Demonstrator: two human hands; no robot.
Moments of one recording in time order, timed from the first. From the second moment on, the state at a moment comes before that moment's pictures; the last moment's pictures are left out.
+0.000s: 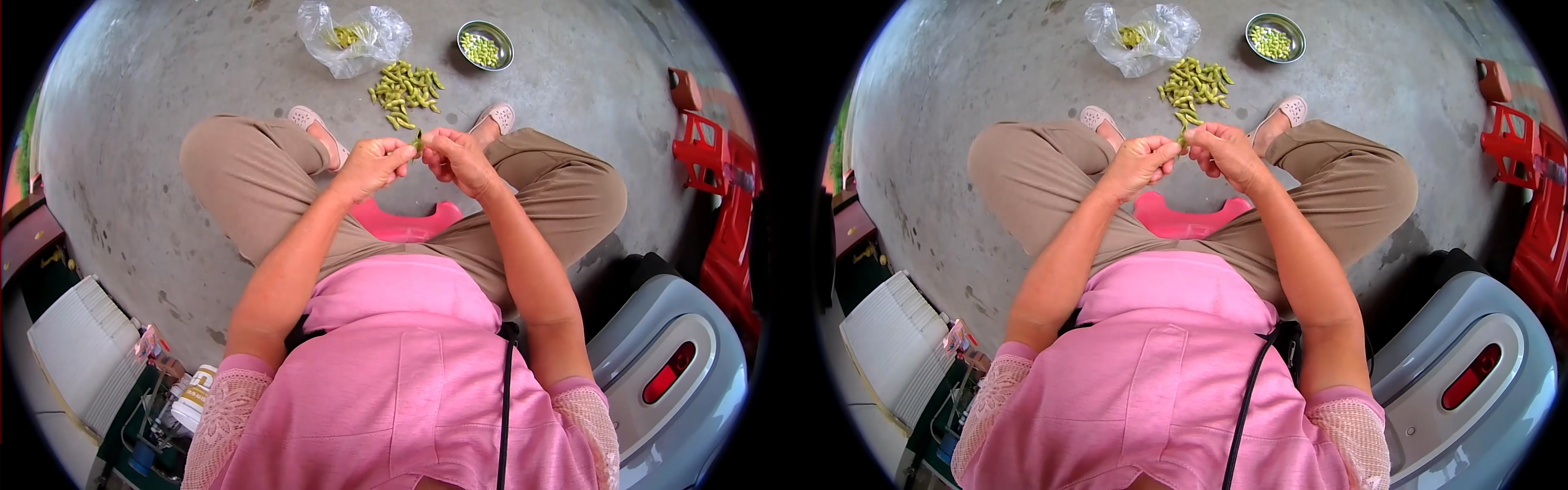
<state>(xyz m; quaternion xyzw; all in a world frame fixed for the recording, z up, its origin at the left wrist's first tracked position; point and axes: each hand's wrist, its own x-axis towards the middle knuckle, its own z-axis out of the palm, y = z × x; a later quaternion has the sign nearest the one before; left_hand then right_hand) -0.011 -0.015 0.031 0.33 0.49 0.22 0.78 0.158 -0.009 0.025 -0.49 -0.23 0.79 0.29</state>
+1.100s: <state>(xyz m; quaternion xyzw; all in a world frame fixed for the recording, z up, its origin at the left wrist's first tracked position) -0.015 -0.003 0.028 0.09 0.53 0.34 0.77 0.142 0.001 0.002 -0.60 -0.24 0.70 0.31</state>
